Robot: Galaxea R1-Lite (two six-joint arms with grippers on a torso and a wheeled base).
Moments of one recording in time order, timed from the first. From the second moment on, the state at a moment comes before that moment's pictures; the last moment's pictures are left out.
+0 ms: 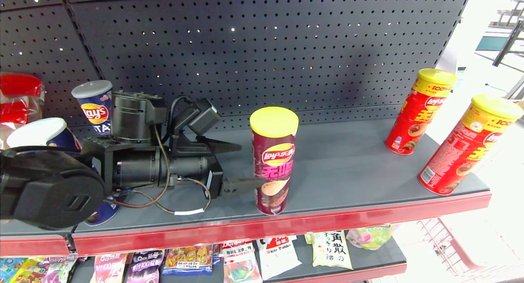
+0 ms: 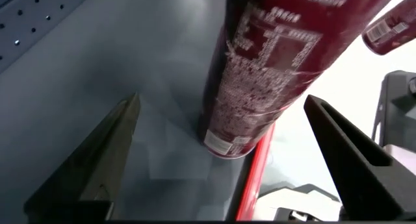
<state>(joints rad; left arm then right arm) -0.48 1.72 -0.87 -0.47 -0.58 0.20 0.08 0.10 -0.03 0.01 -0.04 -0.10</state>
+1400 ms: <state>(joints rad) -0.48 1.55 -0.73 -0.49 -0.58 0.19 0.08 0.10 -0.03 0.01 -0.04 -0.10</state>
